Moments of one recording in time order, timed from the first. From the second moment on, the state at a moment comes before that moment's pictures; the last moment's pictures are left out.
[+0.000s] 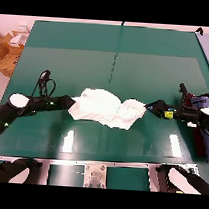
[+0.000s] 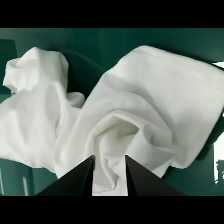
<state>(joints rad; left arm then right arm) -0.15 -0.97 0.55 0.65 -0.69 -1.18 -0.30 -1.03 0.54 -0.54 1.09 1.04</state>
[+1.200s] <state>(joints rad) -0.15 -0.97 0.81 1.10 -0.90 -1.39 0.13 -1.12 0.35 -0.44 0.75 1.13</state>
